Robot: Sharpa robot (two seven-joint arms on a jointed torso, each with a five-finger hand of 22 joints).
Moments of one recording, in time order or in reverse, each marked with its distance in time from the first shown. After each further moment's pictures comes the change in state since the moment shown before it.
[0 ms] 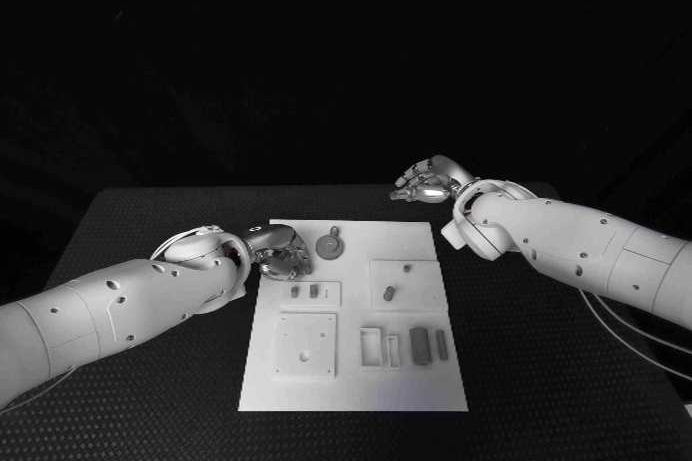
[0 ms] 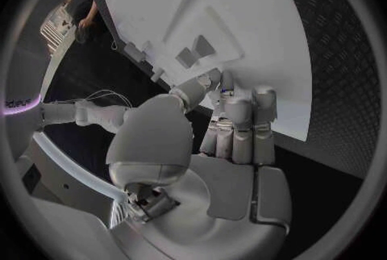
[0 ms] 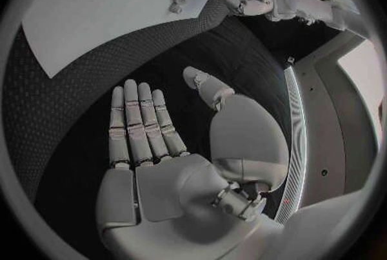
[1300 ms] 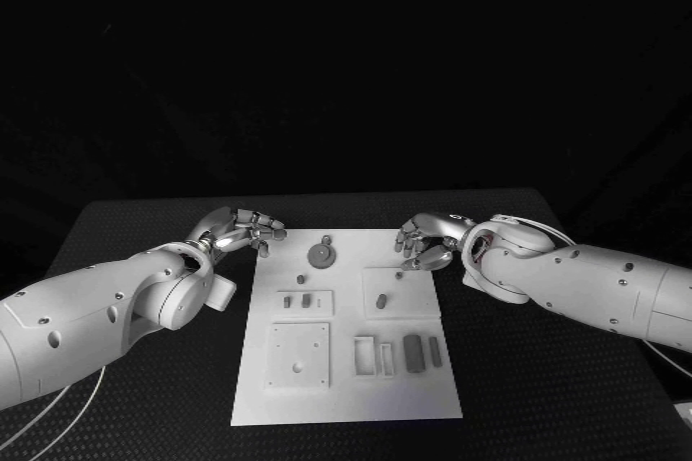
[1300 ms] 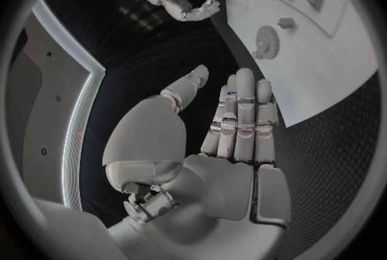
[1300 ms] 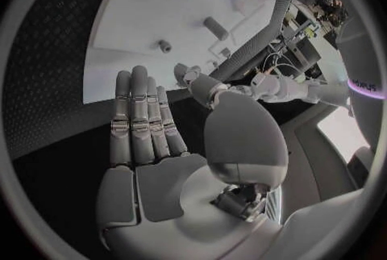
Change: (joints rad) left arm 0.002 -0.149 0.036 0.161 1.031 -0.146 0.118; left_hand -0.111 -0.032 -0.086 0.025 -0.095 -0.013 0.044 0.023 0.002 -0.124 0.077 -0.034 -0.019 -0.239 0.072 -0.384 -0.170 0.009 -0.235 0.067 -0.258 -0.086; right arm -0.067 -0.176 -0.037 0.232 -0.539 0.164 -0.008; right_hand 0.122 -0.017 0.112 -0.022 -0.234 0.065 -0.024 0.038 -0.010 0.168 -0.046 -0.101 -0.003 0.311 -0.136 0.181 0.142 0.030 0.363 -0.104 0.134 0.054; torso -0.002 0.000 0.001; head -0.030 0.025
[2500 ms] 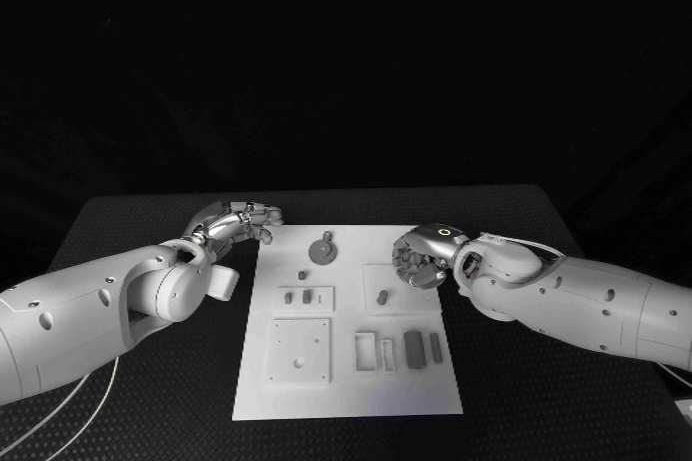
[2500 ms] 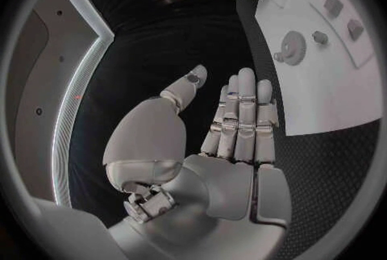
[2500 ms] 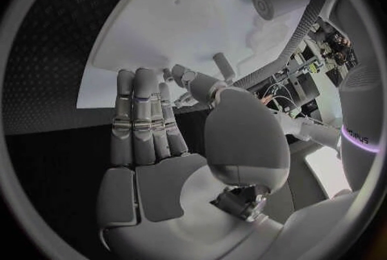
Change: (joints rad) left arm 0.000 -0.009 0.000 0.001 0.225 0.051 0.063; left_hand -0.017 0.018 -0.027 -0.011 0.000 -0.004 0.003 0.006 0.001 -0.004 0.003 0.006 0.001 -0.011 0.011 -0.054 -0.010 -0.010 -0.015 0.008 -0.033 -0.006; right arm -0.054 0.036 -0.016 -0.001 -0.250 -0.081 -0.049; right_hand 0.027 -0.034 0.083 0.034 -0.023 0.093 -0.037 0.048 0.021 0.121 -0.038 -0.080 0.065 0.078 -0.035 0.077 0.183 -0.006 0.099 -0.057 0.107 0.100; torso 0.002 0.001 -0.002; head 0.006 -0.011
